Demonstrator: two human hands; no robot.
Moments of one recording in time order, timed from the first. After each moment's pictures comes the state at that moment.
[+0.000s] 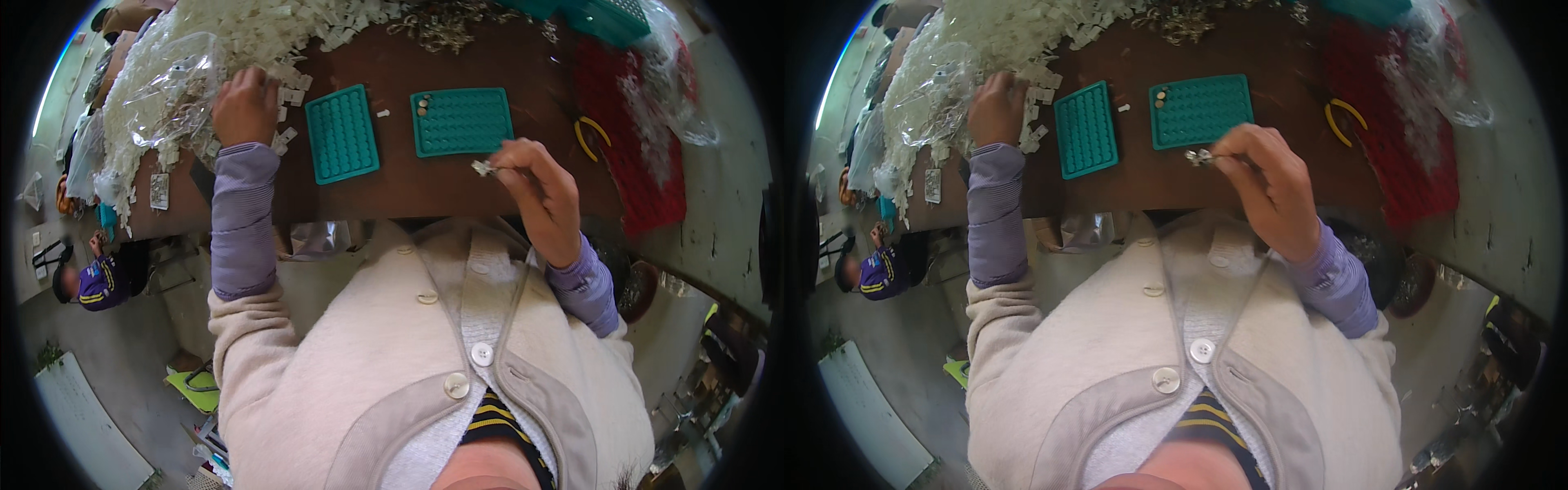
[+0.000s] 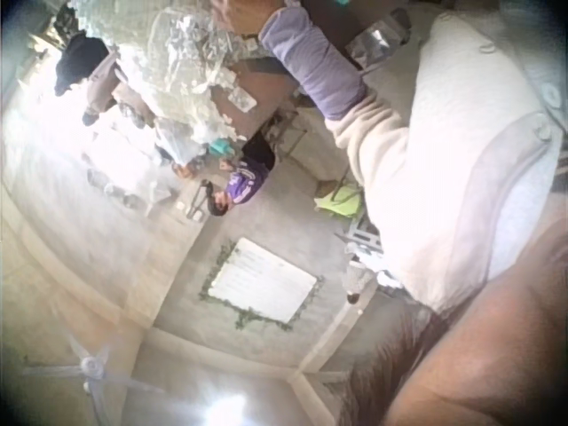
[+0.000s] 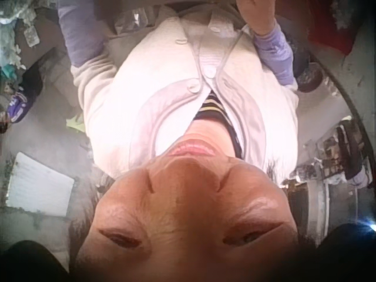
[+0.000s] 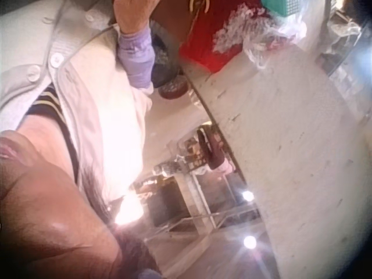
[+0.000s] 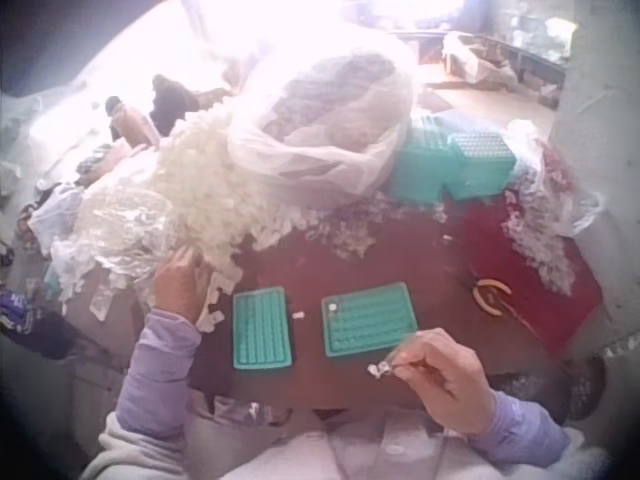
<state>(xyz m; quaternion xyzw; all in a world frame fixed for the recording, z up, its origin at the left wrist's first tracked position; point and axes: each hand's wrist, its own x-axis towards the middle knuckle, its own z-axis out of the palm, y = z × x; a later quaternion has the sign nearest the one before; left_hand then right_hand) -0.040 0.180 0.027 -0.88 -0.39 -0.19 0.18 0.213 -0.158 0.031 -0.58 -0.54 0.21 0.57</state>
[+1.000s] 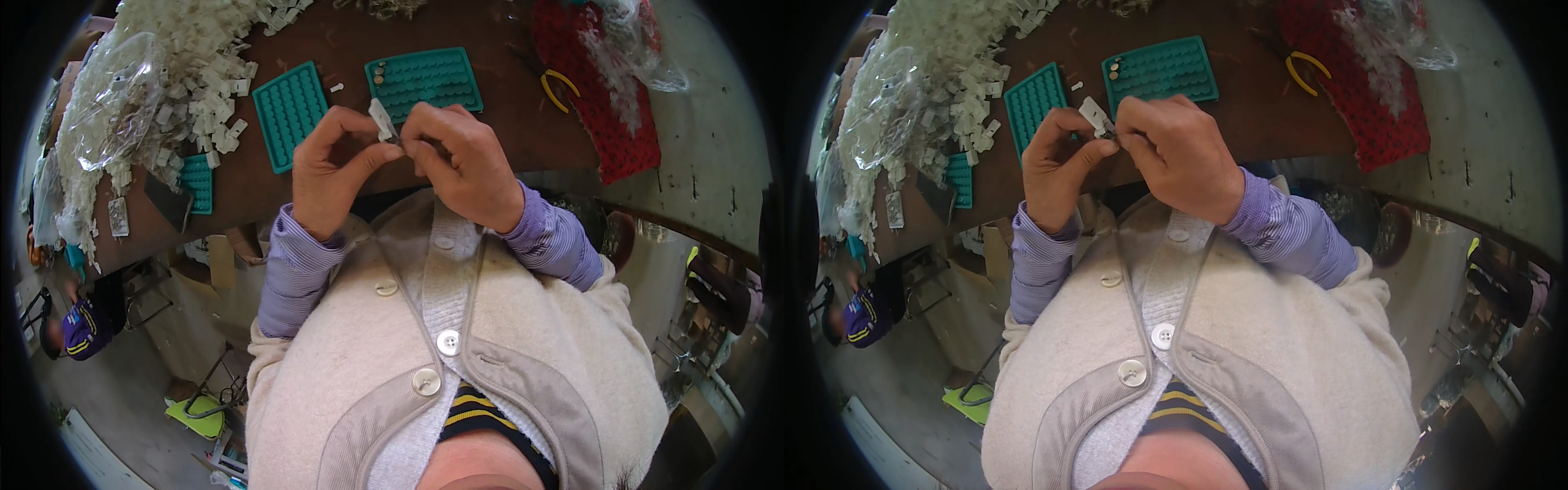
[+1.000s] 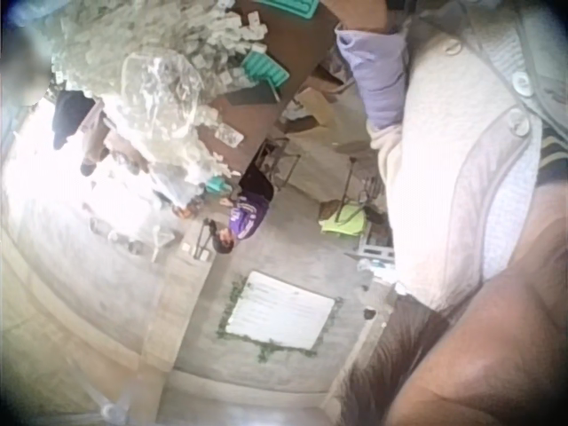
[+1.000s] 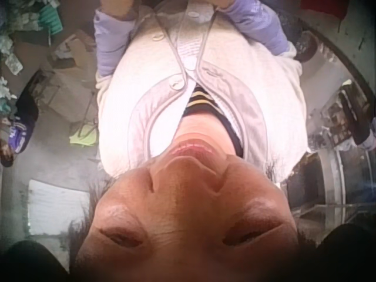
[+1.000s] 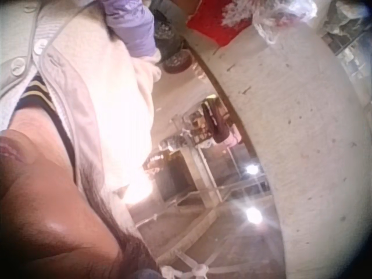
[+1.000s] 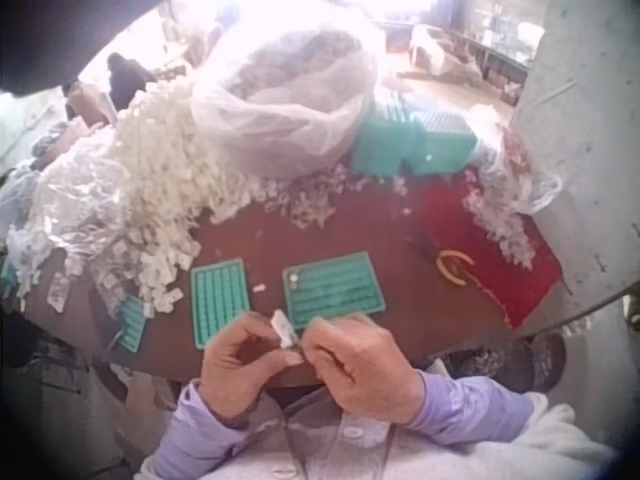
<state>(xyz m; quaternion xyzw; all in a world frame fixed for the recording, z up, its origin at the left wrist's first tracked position) 0.002 -0.008 0.006 -0.67 -0.20 -0.28 -0.65 0.171 -0.131 0.027 -0.62 -0.59 0.19 0.47</state>
